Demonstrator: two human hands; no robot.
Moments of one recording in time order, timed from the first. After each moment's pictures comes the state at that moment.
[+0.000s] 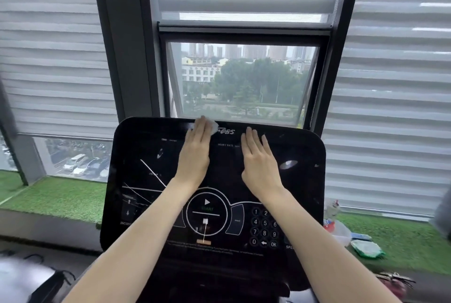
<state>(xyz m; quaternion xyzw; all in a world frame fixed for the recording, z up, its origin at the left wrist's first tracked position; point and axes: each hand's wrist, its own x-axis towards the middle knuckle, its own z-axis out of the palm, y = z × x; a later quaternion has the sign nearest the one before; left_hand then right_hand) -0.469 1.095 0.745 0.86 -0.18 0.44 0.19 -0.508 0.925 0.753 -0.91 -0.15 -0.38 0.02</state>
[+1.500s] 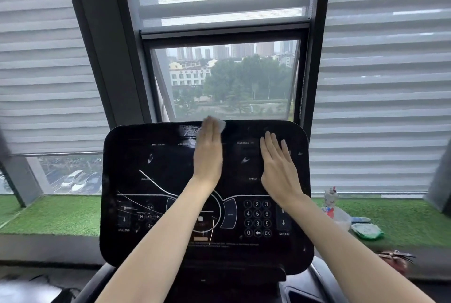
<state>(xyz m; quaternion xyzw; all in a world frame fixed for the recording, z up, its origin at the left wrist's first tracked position) -0.477 1.034 0.747 0.85 -0.18 0.44 0.23 -0.533 0.863 0.732 -0.92 -0.09 -0.37 0.07</state>
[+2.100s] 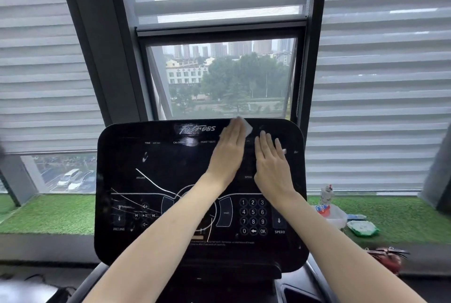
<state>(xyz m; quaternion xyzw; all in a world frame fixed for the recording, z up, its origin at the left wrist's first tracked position) -0.483 0.995 0.748 0.84 -0.30 0.43 0.18 -0.532 0.867 0.732 -0.93 -0.08 -0.37 0.00</state>
